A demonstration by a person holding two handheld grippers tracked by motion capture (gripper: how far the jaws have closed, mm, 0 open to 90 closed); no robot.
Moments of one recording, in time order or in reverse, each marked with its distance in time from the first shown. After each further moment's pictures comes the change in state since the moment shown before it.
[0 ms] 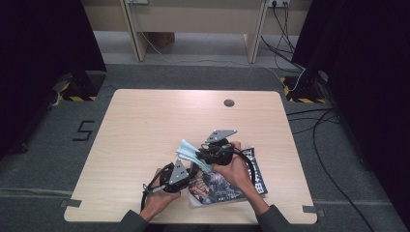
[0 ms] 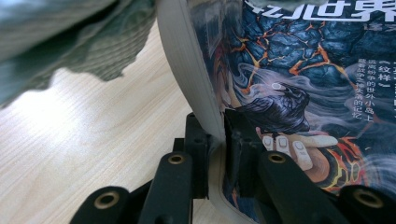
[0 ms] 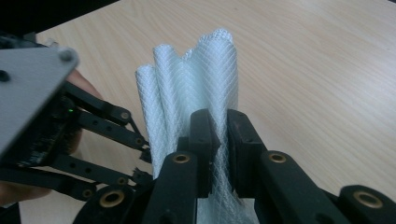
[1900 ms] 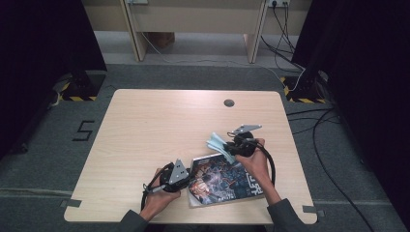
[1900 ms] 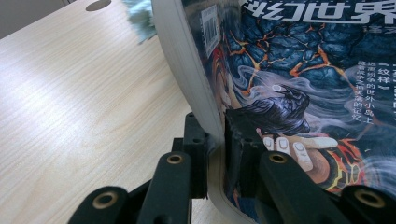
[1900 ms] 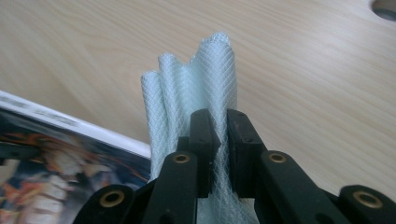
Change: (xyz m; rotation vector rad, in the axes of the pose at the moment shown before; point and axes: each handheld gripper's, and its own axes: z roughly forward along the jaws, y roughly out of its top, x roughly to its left) left arm 0.000 0.001 0.000 -0.007 0.002 -0.003; right arm -0.074 -0.041 -0.014 0.060 -0.171 0.169
